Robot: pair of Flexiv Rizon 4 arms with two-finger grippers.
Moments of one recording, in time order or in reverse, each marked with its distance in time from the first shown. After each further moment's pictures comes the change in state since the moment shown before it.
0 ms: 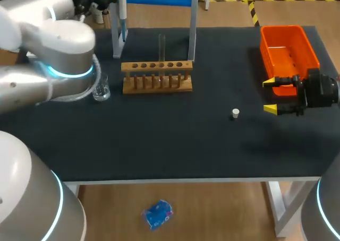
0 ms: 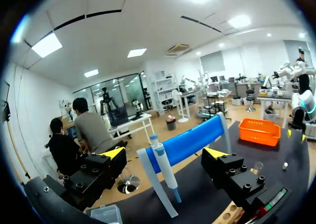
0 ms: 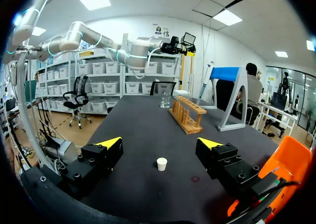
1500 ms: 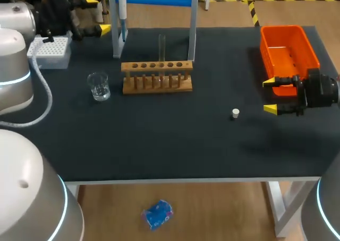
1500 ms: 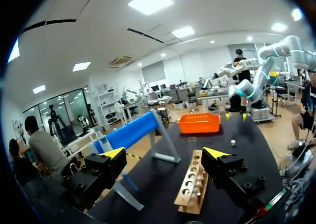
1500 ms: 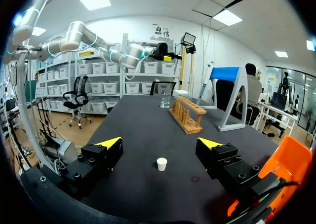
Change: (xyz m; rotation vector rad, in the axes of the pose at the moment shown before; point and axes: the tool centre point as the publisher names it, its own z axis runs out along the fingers) left arm 0.068 0.044 -0.075 0.101 0.534 0.128; right arm 0.000 0.000 0.000 0.000 0.000 0.000
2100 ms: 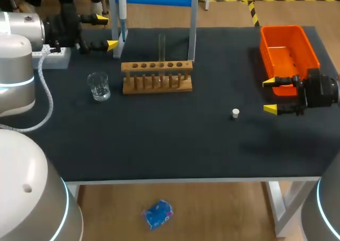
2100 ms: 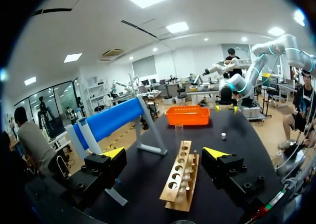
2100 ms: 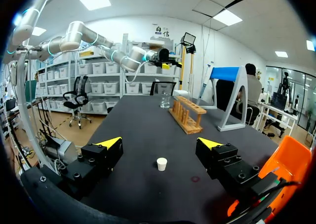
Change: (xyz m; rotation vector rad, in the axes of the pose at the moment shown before) left arm 0.020 0.036 0.020 -0.032 0.088 -0.039; right arm 0.000 0.000 0.000 0.000 0.000 0.000
